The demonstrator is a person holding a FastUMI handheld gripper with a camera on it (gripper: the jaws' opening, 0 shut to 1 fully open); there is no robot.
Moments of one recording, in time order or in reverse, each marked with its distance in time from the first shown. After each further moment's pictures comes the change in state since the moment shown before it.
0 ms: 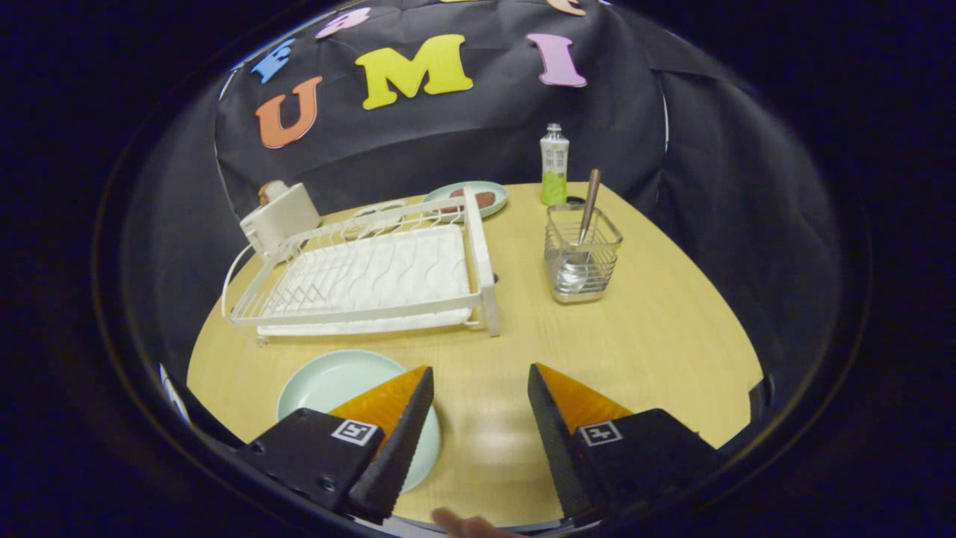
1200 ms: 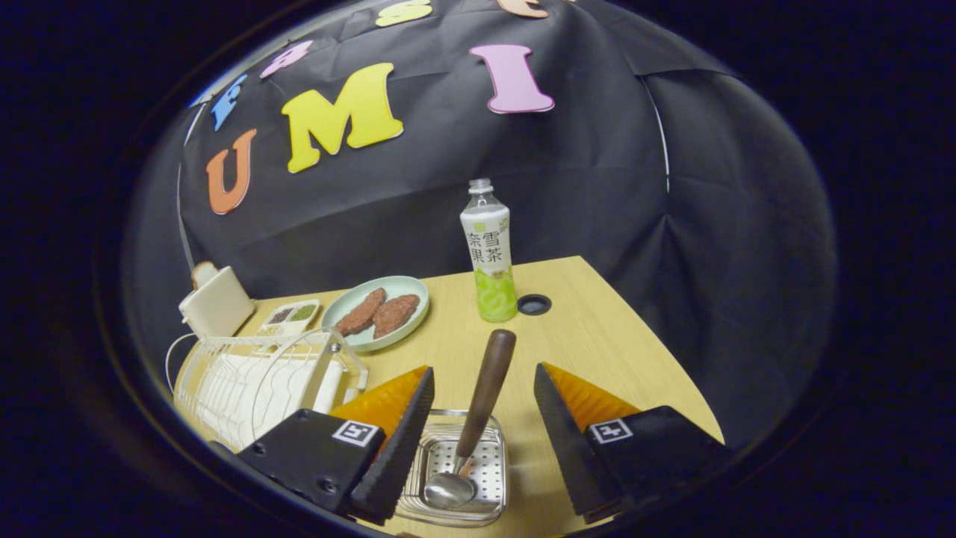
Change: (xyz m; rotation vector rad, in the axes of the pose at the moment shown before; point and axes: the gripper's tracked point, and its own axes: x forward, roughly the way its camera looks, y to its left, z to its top) arm 0.179 -0.114 0.188 0.060 -0.192 0.075
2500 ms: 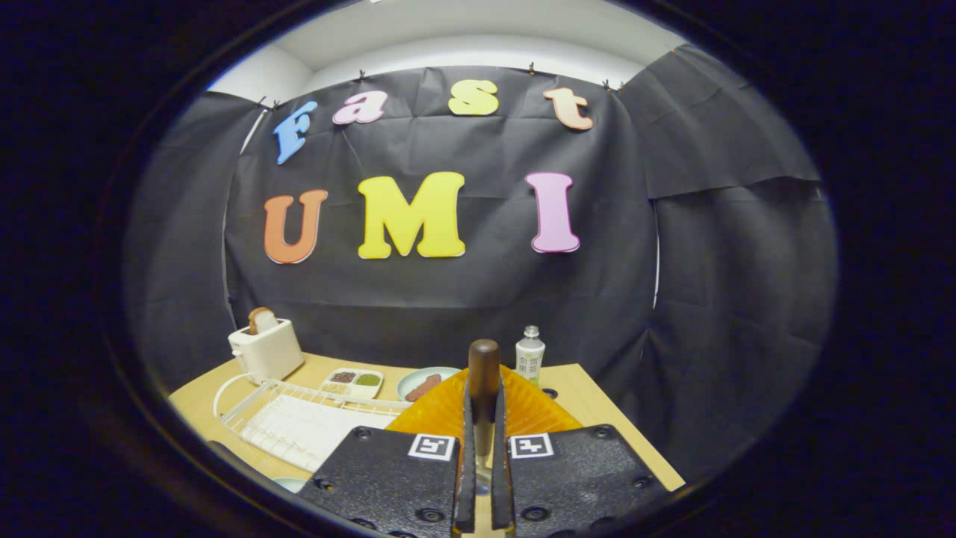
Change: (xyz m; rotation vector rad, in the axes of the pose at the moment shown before) arm -0.229 0.132 0.050 -0.170 -0.397 -0.015
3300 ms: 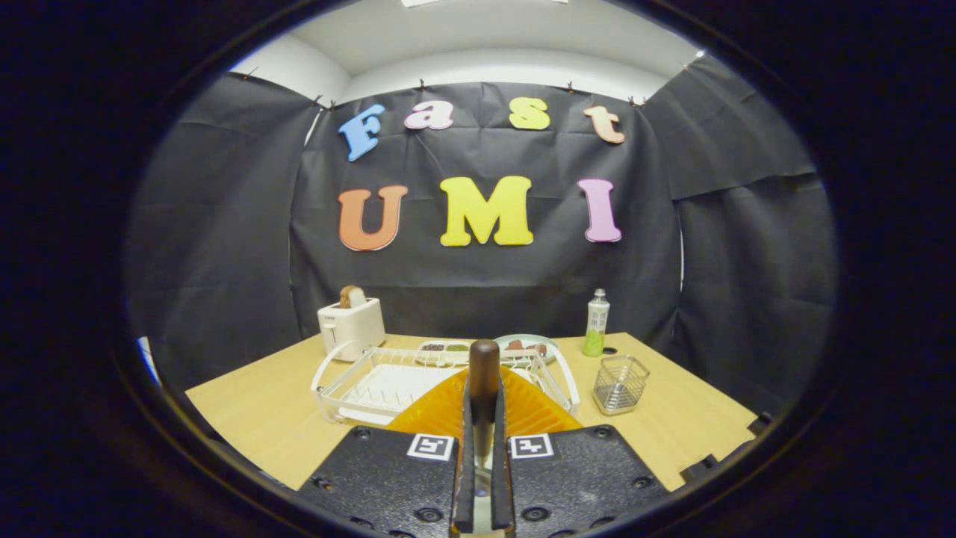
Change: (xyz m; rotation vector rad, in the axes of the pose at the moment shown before) arm -0.121 0.161 -0.120 0.055 -0.004 0.068
